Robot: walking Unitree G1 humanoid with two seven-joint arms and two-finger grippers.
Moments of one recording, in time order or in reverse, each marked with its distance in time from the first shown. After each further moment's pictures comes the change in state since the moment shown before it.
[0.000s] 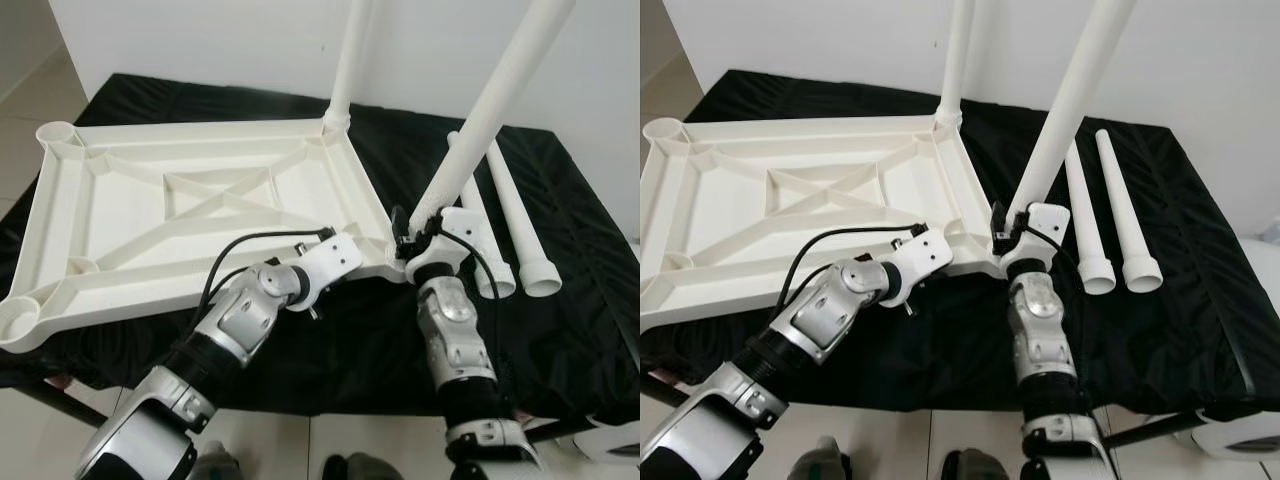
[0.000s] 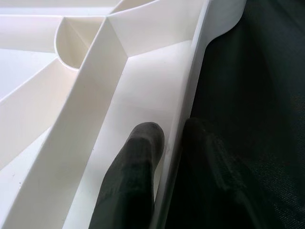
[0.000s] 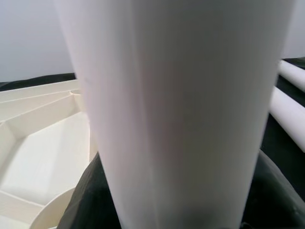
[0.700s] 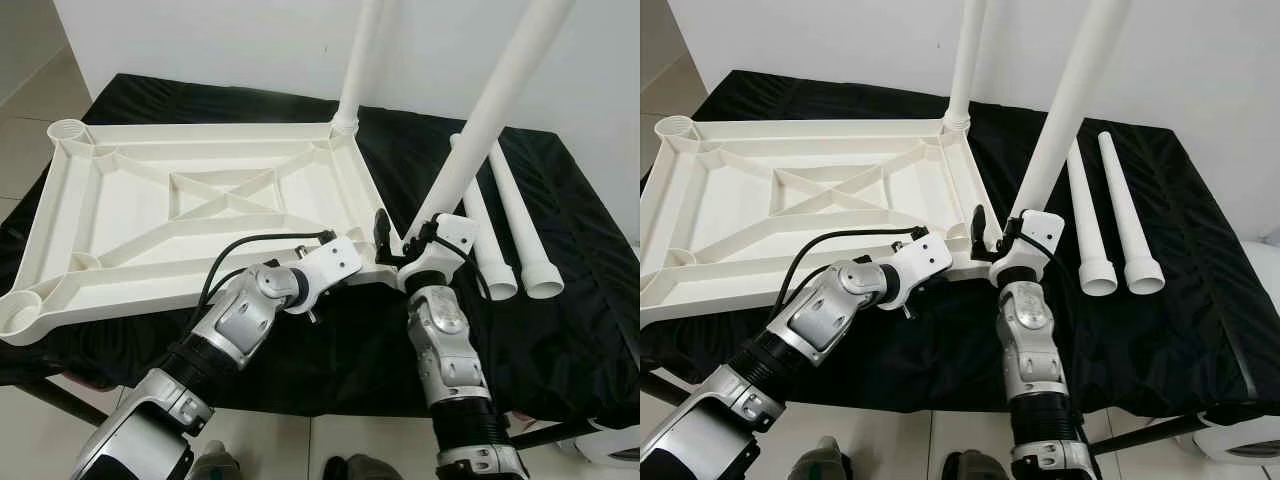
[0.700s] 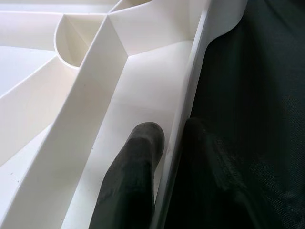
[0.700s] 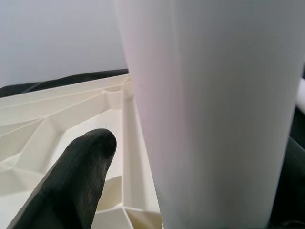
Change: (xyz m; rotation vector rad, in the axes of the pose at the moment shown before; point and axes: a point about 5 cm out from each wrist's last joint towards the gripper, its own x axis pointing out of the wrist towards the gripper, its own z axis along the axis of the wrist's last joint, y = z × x) left arm -0.001 -0.003 -0.001 0.012 0.001 -0.022; right arm -0.015 0.004 0.005 0.059 0.011 0.130
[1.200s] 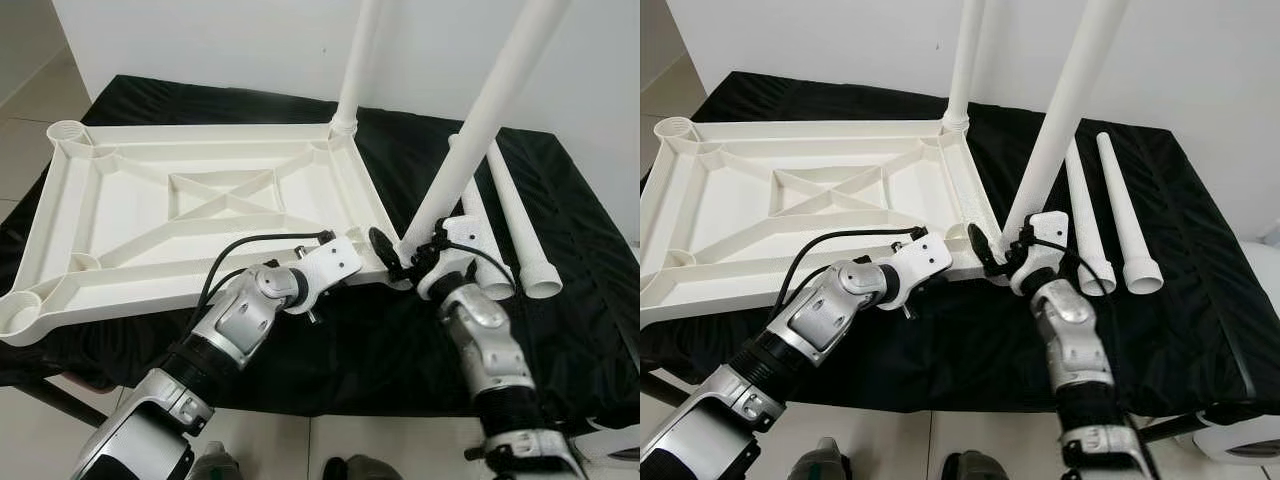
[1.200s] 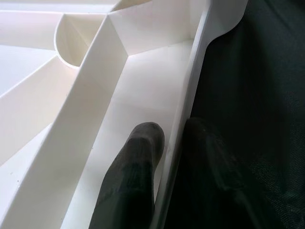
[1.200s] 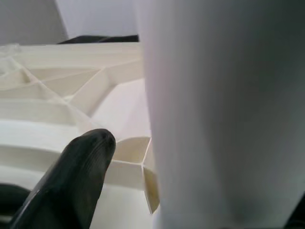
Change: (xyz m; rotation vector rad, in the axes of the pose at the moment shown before) left arm 0.000 0.000 -0.001 -0.006 0.003 0.000; right arm 0.006 -0.029 -0.008 -0.085 0.117 0.404
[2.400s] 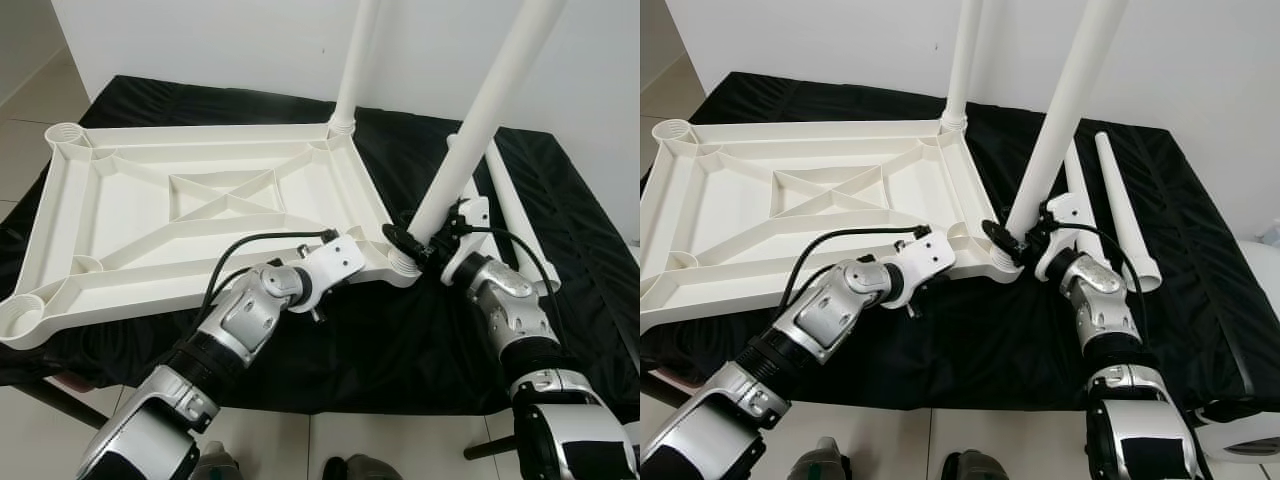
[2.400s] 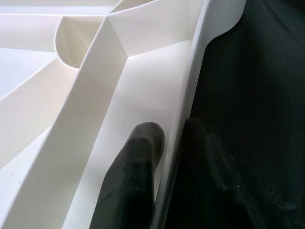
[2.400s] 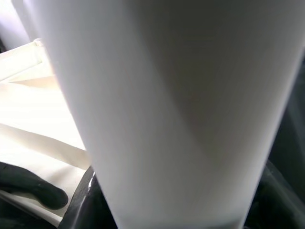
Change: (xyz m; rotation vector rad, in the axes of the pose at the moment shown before) left arm 0.003 0.001 0.002 -0.013 0.000 -0.002; right arm 0.014 -0.035 0.001 -0.029 0.032 0.169
